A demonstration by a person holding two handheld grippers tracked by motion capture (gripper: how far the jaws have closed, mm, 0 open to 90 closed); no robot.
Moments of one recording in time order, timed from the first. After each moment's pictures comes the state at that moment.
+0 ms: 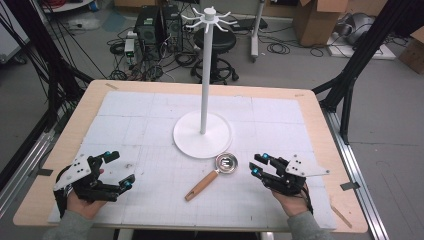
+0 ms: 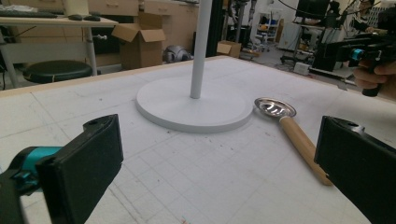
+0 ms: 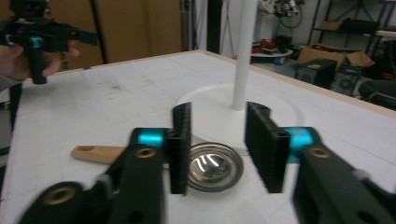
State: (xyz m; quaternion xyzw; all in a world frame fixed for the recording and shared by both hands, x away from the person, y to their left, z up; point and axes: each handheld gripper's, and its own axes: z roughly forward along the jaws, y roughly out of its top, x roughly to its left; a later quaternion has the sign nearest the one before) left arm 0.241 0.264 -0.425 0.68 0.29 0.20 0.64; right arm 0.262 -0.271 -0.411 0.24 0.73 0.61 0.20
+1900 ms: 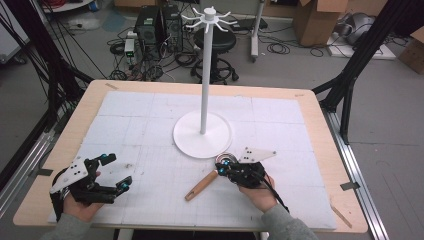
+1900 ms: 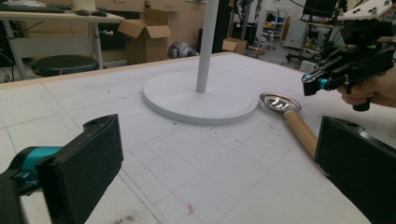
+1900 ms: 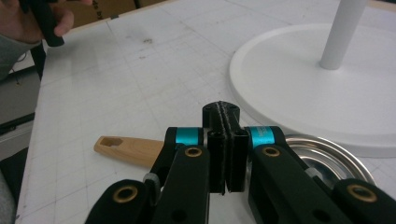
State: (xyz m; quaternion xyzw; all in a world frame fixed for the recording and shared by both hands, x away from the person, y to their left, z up) left arm 0.237 0.271 -0.428 0.69 0.30 0.21 0.63; right arm 0.295 -0.182 -0.430 0.25 0.81 0.53 0.08
